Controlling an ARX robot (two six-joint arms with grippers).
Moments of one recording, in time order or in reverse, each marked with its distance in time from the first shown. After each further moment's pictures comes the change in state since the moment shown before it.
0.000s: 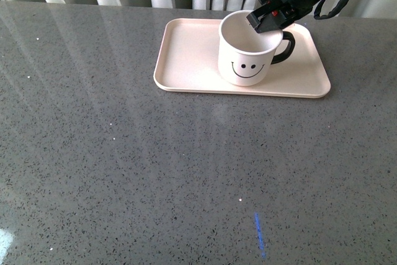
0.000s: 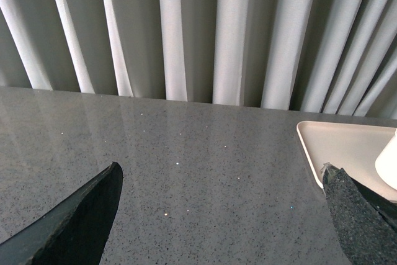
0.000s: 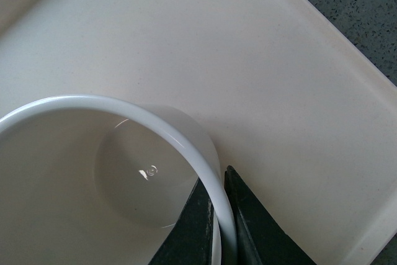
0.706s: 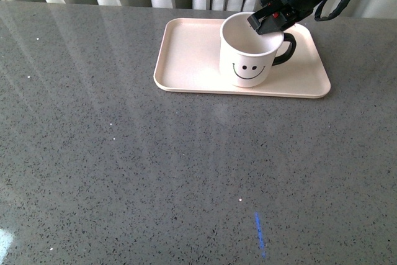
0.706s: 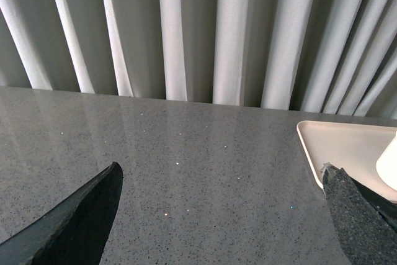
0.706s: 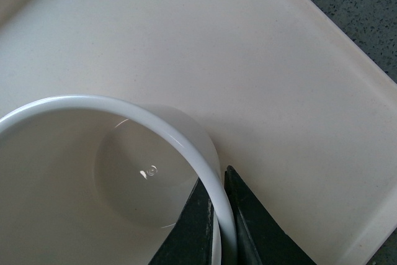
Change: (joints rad) left arm 0.000 0.000 0.000 0.000 0.000 0.000; right arm -0.002 0.006 0.000 -0.002 0.009 -0.002
